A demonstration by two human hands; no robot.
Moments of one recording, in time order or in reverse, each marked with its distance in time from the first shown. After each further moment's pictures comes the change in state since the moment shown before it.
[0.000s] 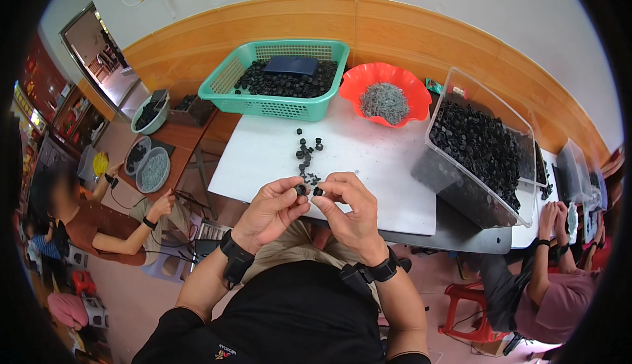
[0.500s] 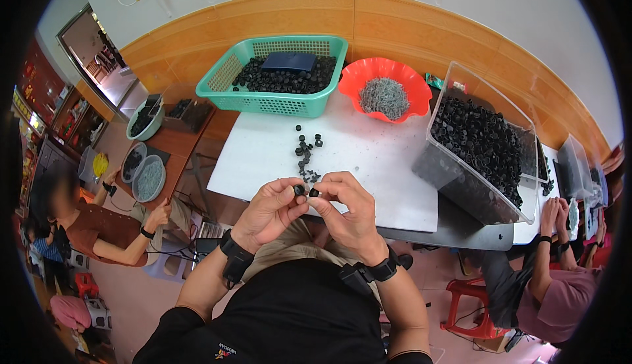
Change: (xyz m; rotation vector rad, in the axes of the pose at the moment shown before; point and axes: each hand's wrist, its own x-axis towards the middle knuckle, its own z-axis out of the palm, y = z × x) left_hand 0.000 0.000 -0.001 -0.014 -0.014 -0.034; right_hand -0.001 -0.002 0.002 -0.019 -0.022 0.005
